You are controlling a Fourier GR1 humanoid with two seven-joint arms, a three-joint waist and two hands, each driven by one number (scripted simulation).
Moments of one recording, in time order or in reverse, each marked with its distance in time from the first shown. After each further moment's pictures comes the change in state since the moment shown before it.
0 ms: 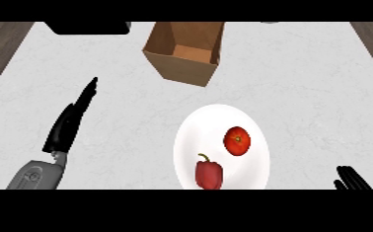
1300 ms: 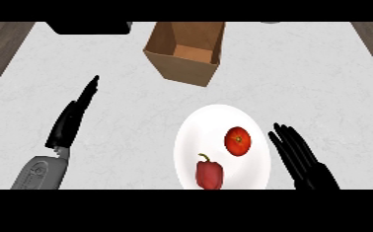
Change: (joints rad) left arm -0.025 -0.089 0.124 0.059 -0.118 -0.097 -0.027; right arm -0.319 0.146 0.173 0.184 0.342 0.019 0.280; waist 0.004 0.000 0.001
